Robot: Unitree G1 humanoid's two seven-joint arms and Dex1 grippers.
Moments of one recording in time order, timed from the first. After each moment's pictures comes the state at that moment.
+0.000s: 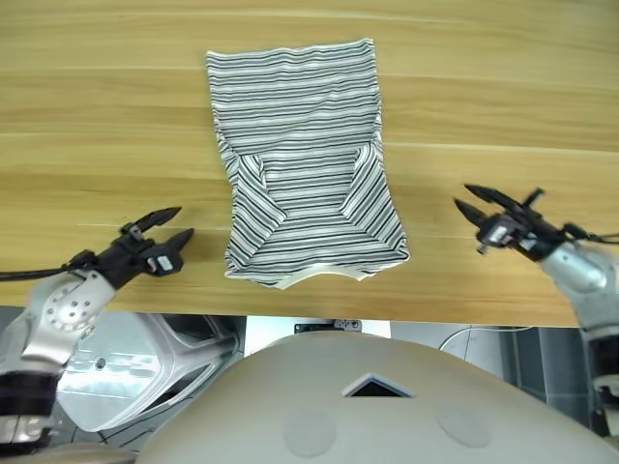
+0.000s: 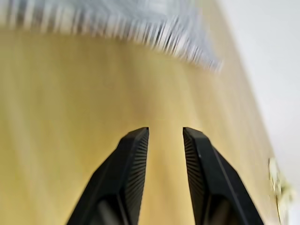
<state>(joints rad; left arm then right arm) 0.56 0.93 0.10 0.03 0.45 -0.66 -0.37 0.33 -0.85 -0.01 0.26 -0.35 -0.69 0.37</state>
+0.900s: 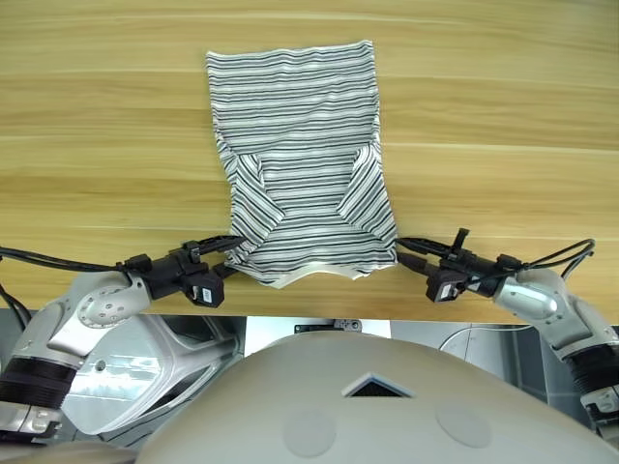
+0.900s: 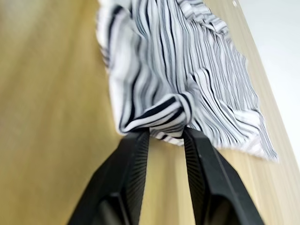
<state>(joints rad) 0.42 0.94 -0.15 -0.06 0.42 -0.77 -0.51 0.31 -0.84 0.29 0.07 -0.37 -0.83 0.44</state>
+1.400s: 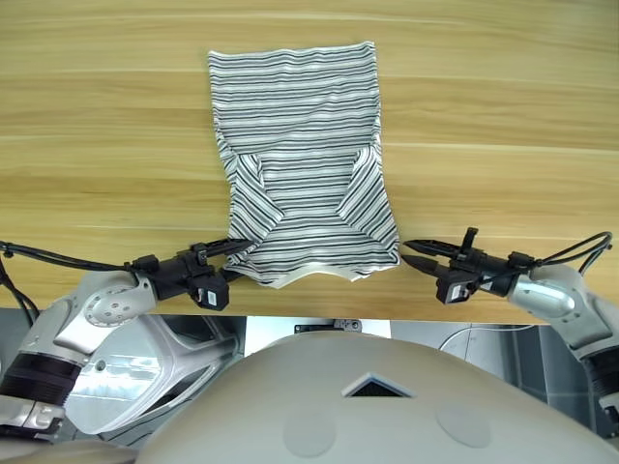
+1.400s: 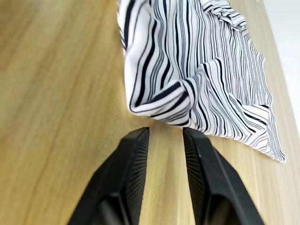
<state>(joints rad) 0.39 0.94 -0.20 -0.04 0.41 -0.79 -0.51 0.31 -0.91 0.25 0.03 -0.34 -0.80 0.52</state>
